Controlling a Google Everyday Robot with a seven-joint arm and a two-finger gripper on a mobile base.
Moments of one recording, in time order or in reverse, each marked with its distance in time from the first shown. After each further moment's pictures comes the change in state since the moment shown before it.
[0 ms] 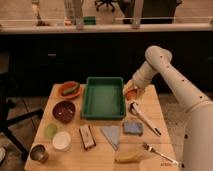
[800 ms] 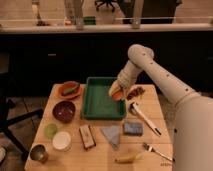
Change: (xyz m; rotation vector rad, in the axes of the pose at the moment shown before) arm -0.016 -0.073 0.030 -0.011 -0.071 -0.175
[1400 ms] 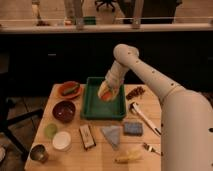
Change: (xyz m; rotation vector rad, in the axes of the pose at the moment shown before) arm 0.004 -0.055 0.028 -0.015 -0.059 -0.128
